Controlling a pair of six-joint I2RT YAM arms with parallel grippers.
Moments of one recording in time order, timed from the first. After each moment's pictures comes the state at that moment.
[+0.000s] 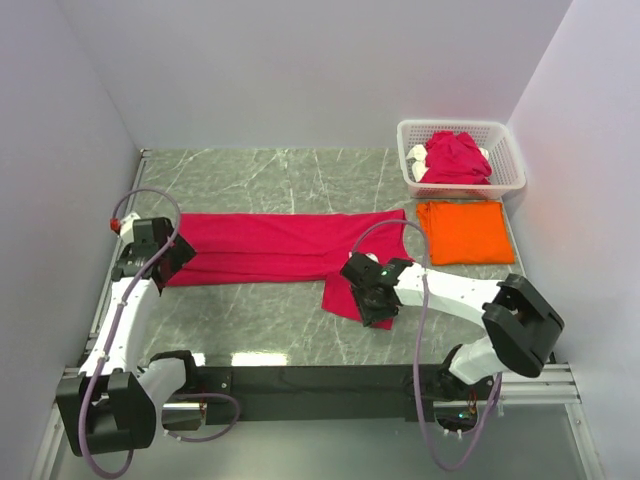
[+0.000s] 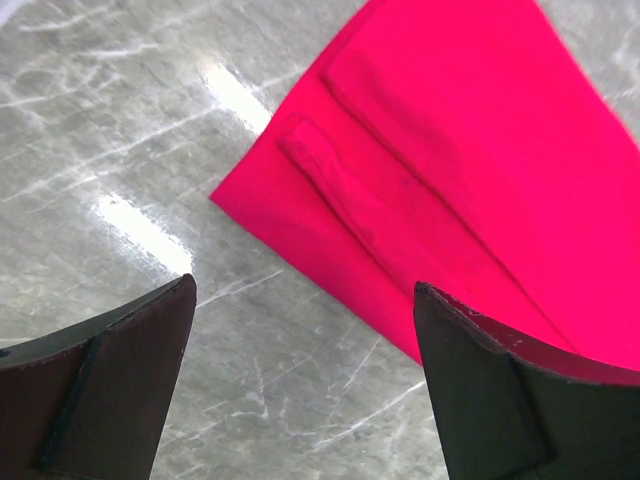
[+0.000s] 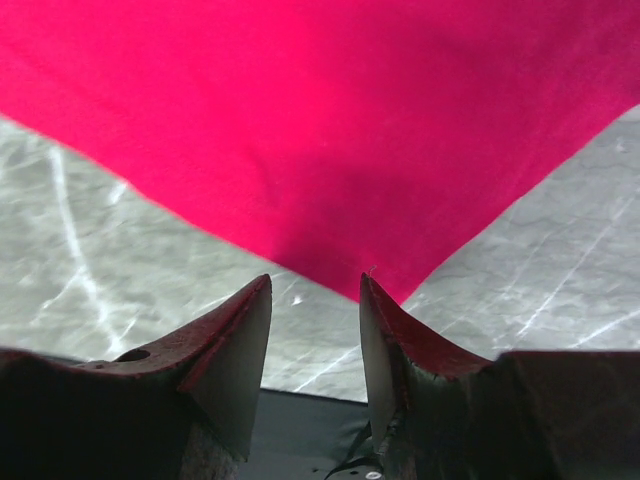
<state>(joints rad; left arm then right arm) 0.11 1.01 0.75 -0.59 -0.29 -0.63 0.86 1.43 0.80 -0.75 0.15 0.53</state>
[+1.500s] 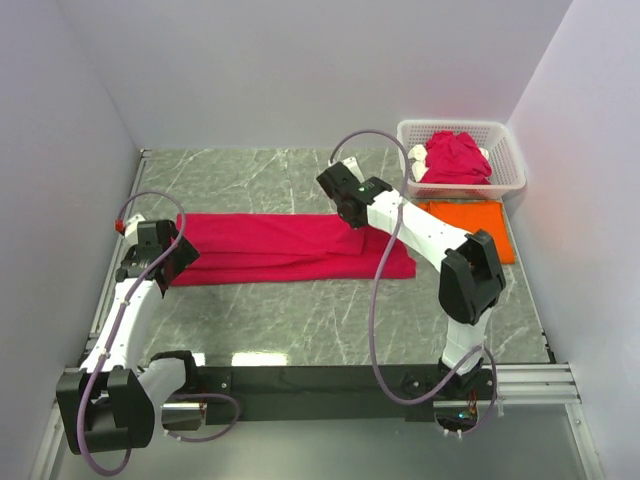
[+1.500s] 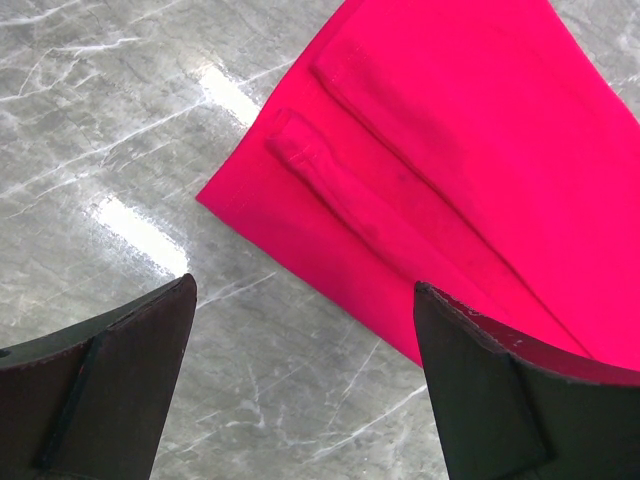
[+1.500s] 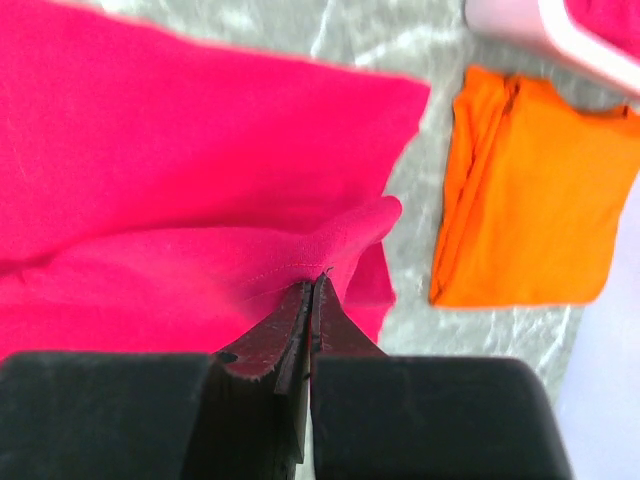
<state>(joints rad) 0.09 1.01 0.70 -0.53 -0.29 -0.62 0.67 1.84 1.58 -0.86 0.63 0.20</state>
